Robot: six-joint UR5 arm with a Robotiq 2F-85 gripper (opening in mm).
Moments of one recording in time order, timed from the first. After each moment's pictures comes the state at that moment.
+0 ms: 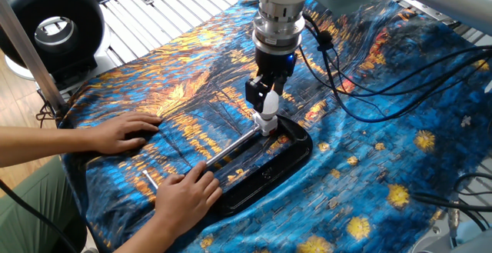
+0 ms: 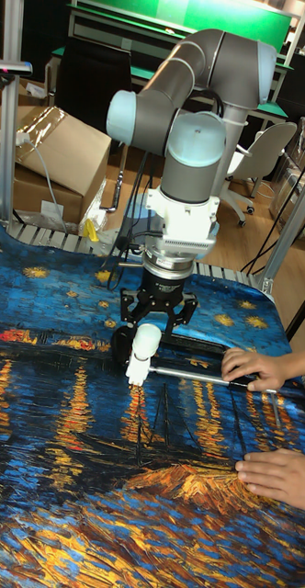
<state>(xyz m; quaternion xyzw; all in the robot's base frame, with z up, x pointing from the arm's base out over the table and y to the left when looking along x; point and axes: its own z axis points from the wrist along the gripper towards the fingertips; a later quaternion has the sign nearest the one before) 0.474 0.030 0.093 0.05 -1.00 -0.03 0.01</state>
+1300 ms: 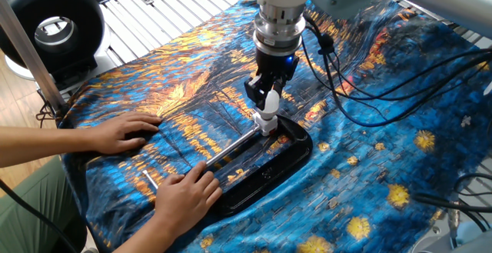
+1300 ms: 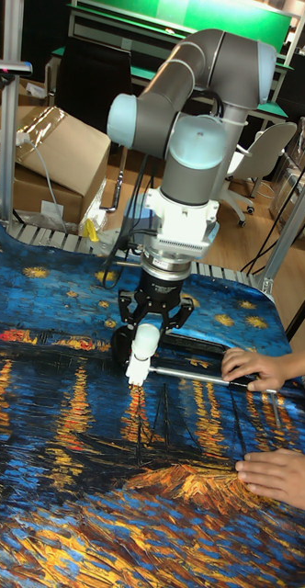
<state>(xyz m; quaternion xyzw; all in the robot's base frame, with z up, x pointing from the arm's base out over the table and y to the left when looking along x) 0.476 0.021 0.090 0.02 -1.00 -0.01 0.00</state>
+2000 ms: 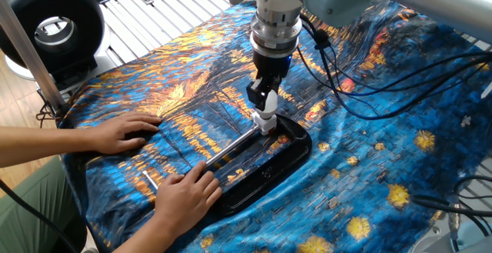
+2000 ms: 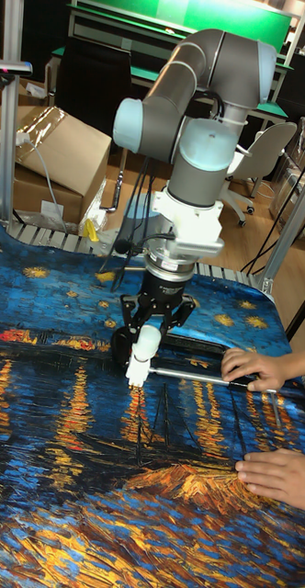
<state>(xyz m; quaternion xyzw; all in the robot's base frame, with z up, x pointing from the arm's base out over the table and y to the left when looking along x) 0.481 0.014 0.089 0.15 -0.99 0.02 -0.01</state>
